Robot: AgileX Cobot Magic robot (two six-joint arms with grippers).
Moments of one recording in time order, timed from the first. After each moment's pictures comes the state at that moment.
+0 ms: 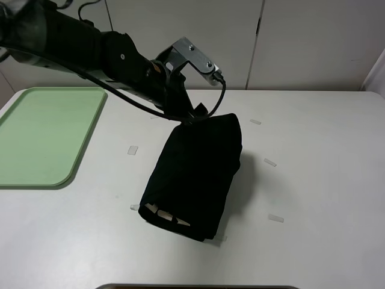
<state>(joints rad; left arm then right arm) -0.63 1.92 -1.19 -0.23 0.02 0.60 0.17 -0.01 -0.49 -0.01 1.03 0.02</state>
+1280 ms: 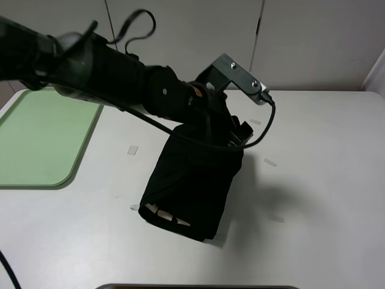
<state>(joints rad) -0.82 1.97 -1.19 -0.34 -0.16 0.57 0.17 -0.01 -0.49 -0.01 1.03 0.02</state>
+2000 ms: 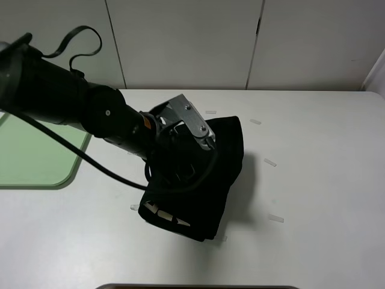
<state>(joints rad) -0.73 1.81 -0.90 -0.20 0.02 0.58 0.17 -0.01 -0.49 -0.01 1.03 0.02</state>
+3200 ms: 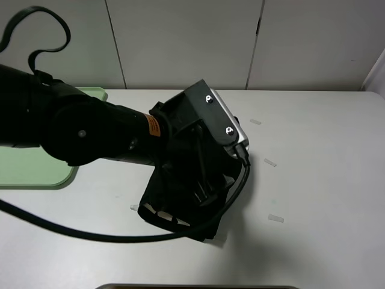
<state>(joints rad) -0.94 1.63 -0.81 -0.21 -0.14 0.51 0.17 -0.01 -0.49 -0.01 1.03 0.02</state>
